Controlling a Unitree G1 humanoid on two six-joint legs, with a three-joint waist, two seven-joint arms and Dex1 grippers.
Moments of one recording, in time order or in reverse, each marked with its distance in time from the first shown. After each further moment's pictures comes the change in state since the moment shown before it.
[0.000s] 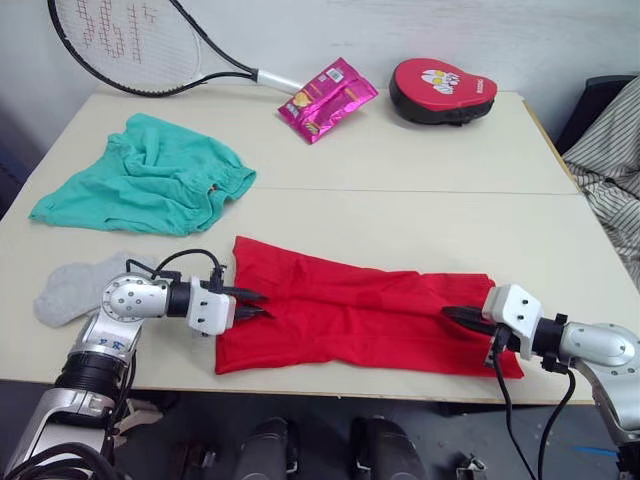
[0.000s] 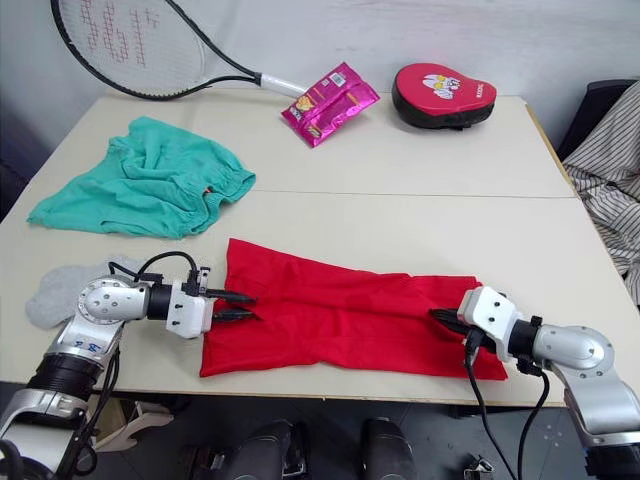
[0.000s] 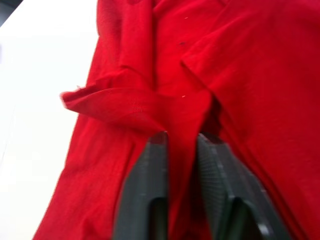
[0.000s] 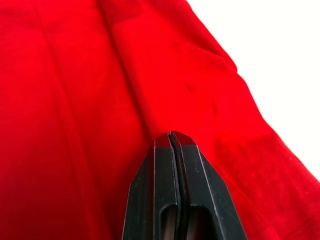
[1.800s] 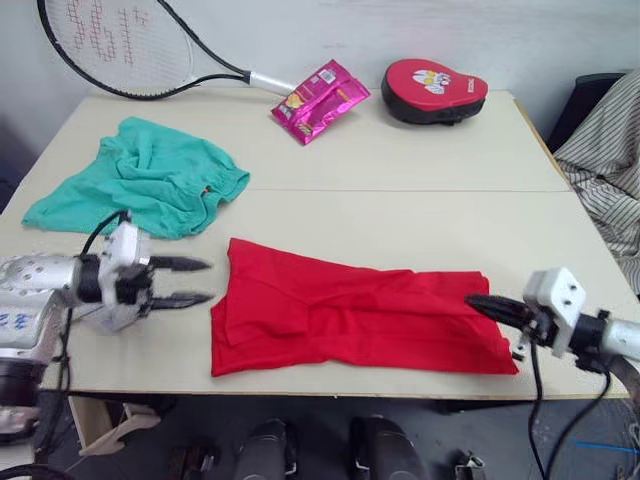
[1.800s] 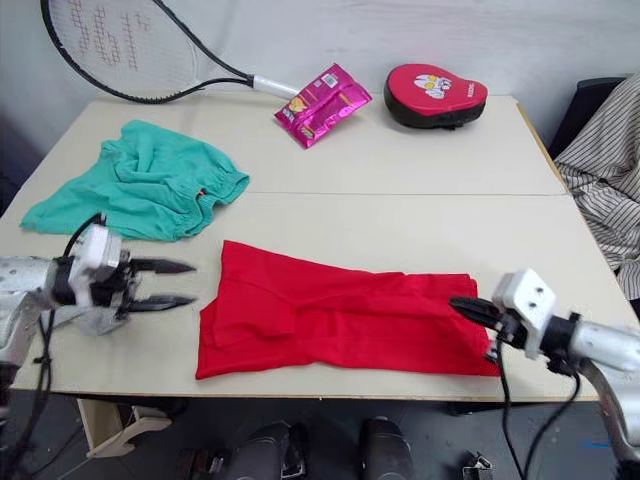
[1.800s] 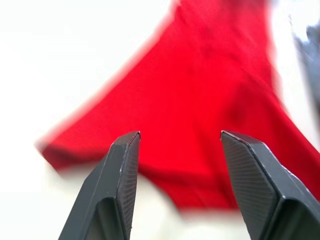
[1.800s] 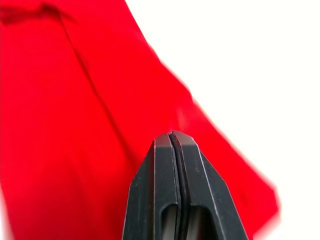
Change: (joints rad) left arm 0.034 0.138 0.209 -0.256 -0.465 0.846 -0.107; right arm -0.045 -0.027 -0.080 -0.145 0.156 0.209 -0.004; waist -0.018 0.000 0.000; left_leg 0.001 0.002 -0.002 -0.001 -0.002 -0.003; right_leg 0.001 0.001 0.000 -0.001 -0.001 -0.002
